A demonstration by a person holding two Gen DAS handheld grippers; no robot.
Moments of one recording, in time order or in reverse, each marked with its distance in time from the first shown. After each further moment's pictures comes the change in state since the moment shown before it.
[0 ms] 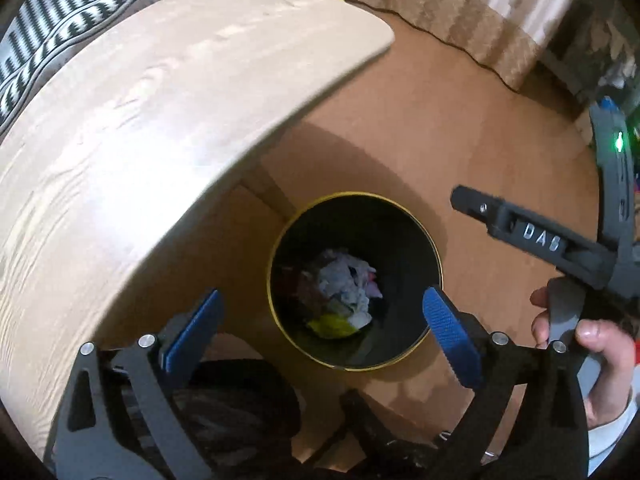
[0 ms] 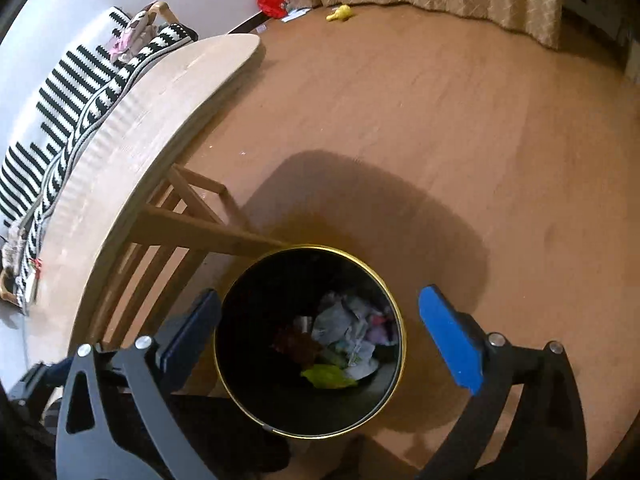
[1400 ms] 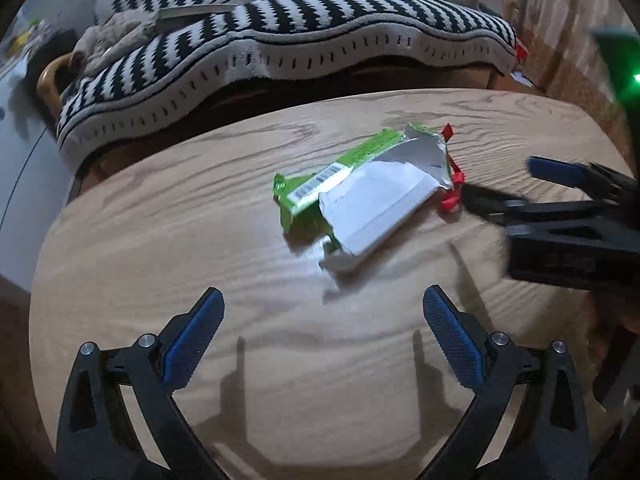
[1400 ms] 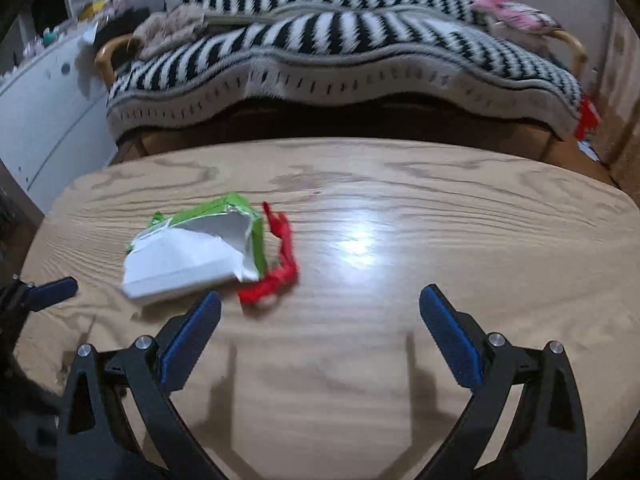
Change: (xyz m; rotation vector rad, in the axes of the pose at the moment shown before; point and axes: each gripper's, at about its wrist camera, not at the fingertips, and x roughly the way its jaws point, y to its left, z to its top) left arm -0.095 0.564 -0.030 -0.467 -0.147 0.409; right arm 0.144 0.701 -0.028 -0.922 0.045 0.295
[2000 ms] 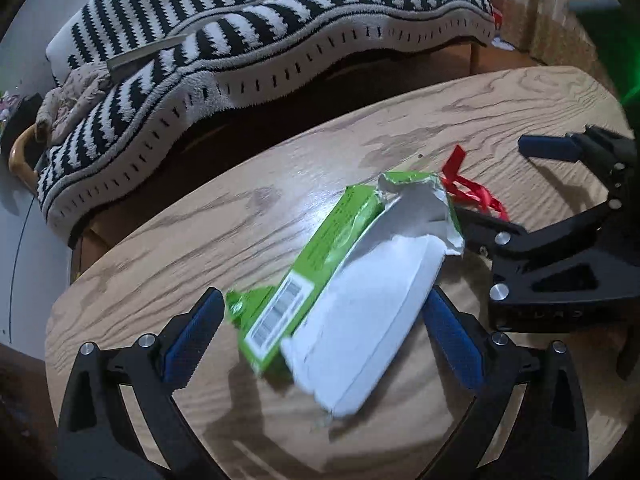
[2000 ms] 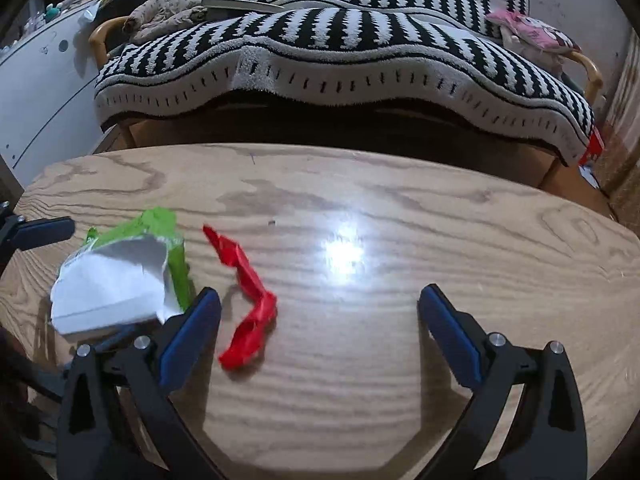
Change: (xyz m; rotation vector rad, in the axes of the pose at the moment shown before) left arm 0.055 -0.030 0.059 0.183 -0.019 0.025; right arm 0.035 -0.031 0.022 -0.053 -0.026 -0.030
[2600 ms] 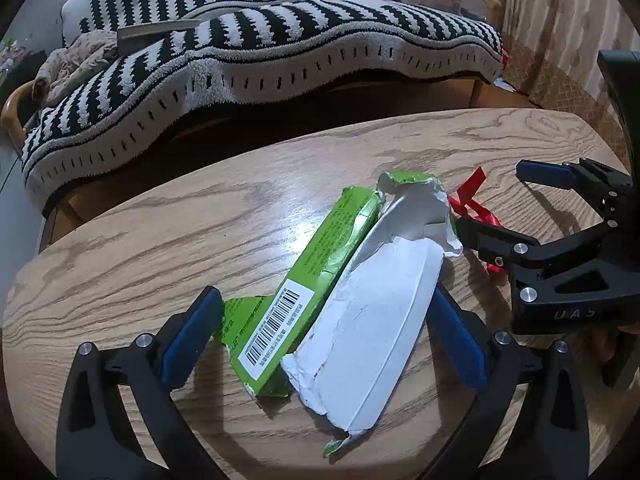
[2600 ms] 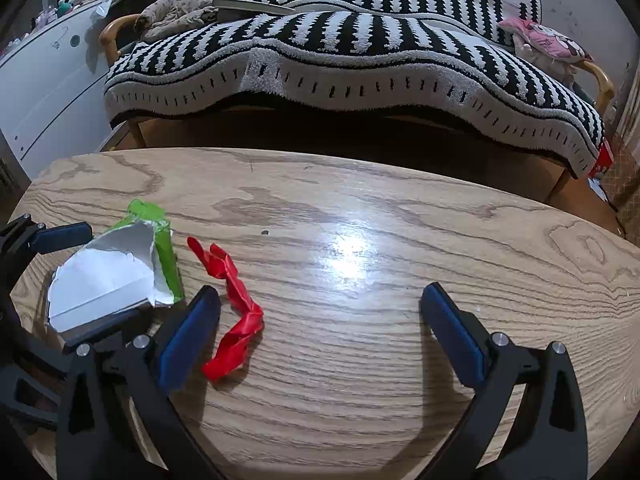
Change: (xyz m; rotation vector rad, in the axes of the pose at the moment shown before) left arm 0.006 0.015 -0.009 -0.141 -0.047 -0.089; right arm 0.000 -0.006 0.000 -0.065 -0.014 0.043
